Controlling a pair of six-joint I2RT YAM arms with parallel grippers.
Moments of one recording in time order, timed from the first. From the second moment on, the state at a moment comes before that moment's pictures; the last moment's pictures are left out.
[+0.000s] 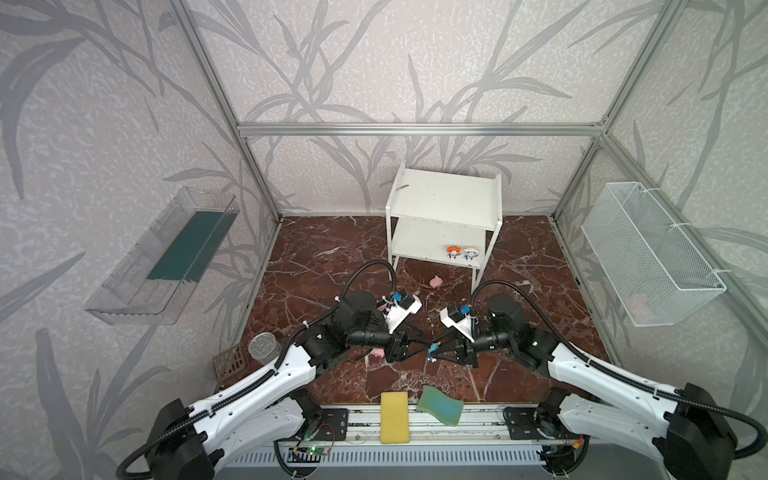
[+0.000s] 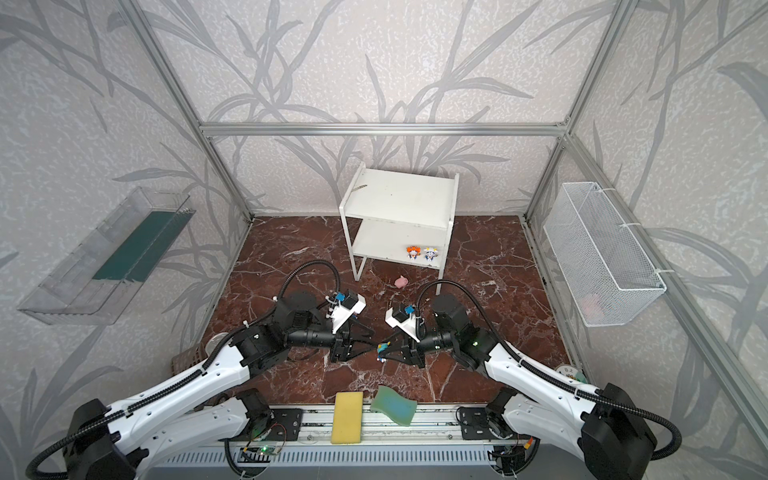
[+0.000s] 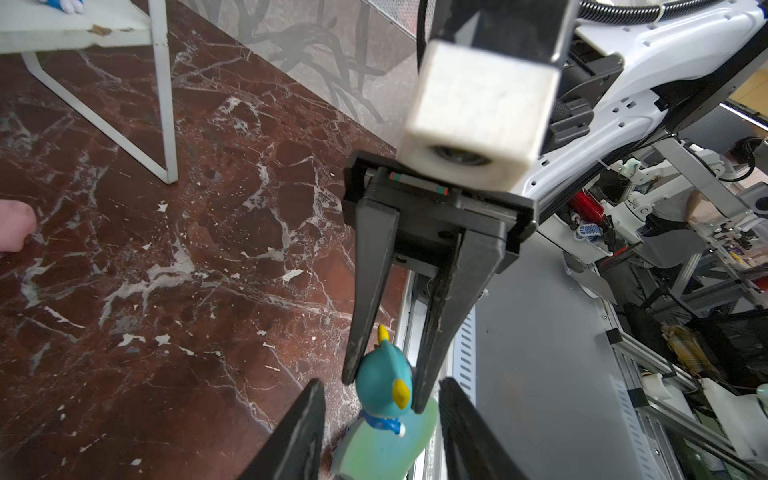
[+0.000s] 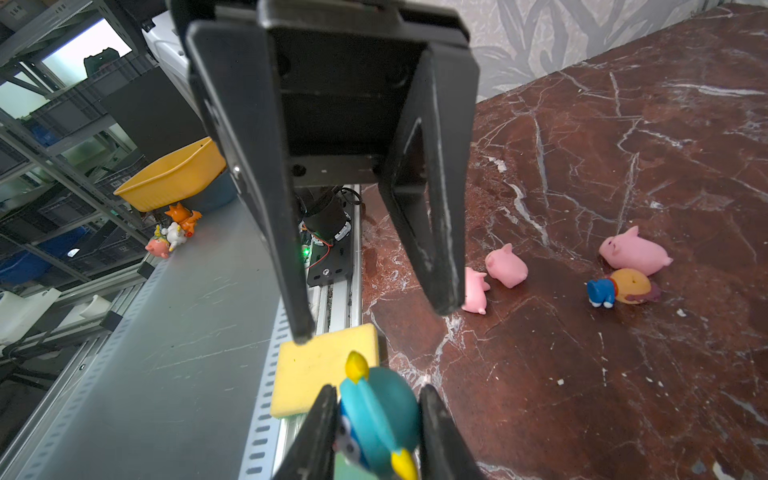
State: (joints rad) left arm -0.78 0.96 0.65 -0.15 0.68 -0.21; right arm 0.74 1.02 0.53 0.04 -0.85 0.00
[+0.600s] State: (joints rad) left arm -0.80 0.99 0.66 -0.18 0.67 -0.17; right arm 0.75 1.02 0.54 0.01 -0.84 0.00
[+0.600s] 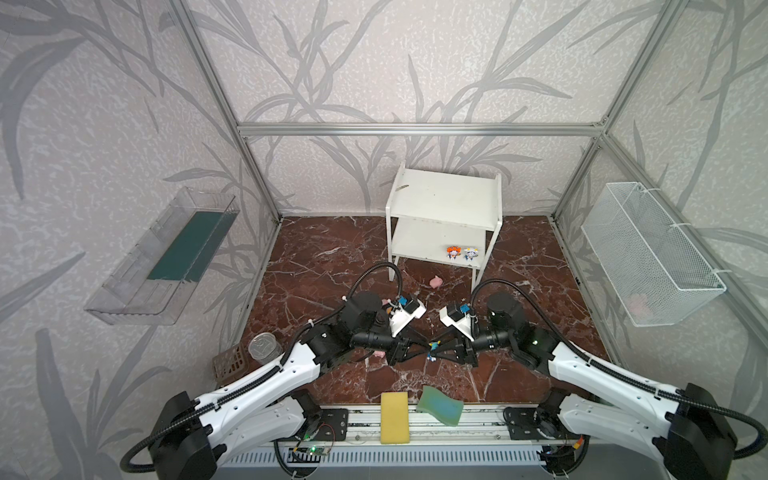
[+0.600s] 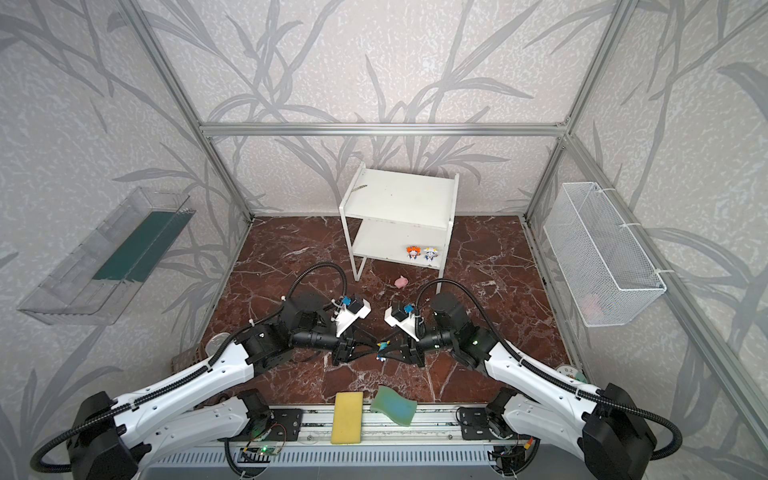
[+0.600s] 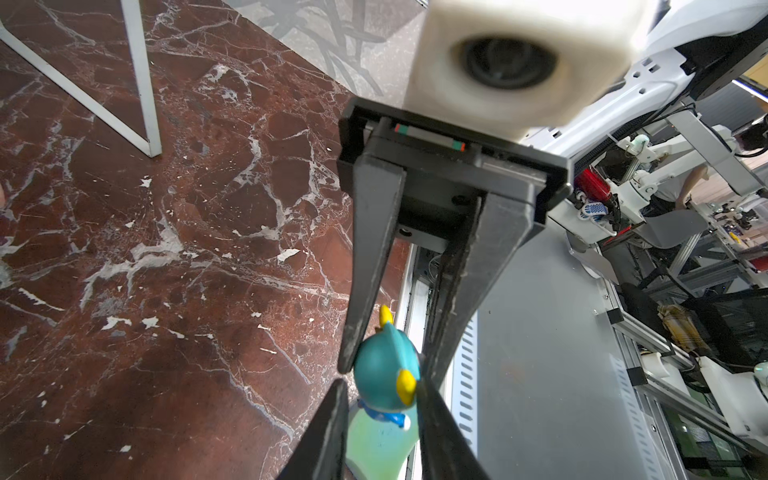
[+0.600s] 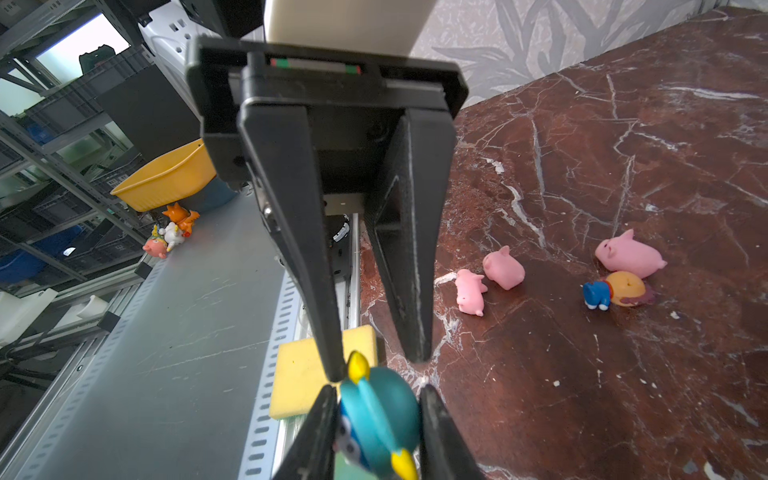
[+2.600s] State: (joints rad) left arm -0.51 1.54 1.05 0.17 0.71 0.28; right arm 0.77 0.53 0.44 -0.28 -0.06 0.15
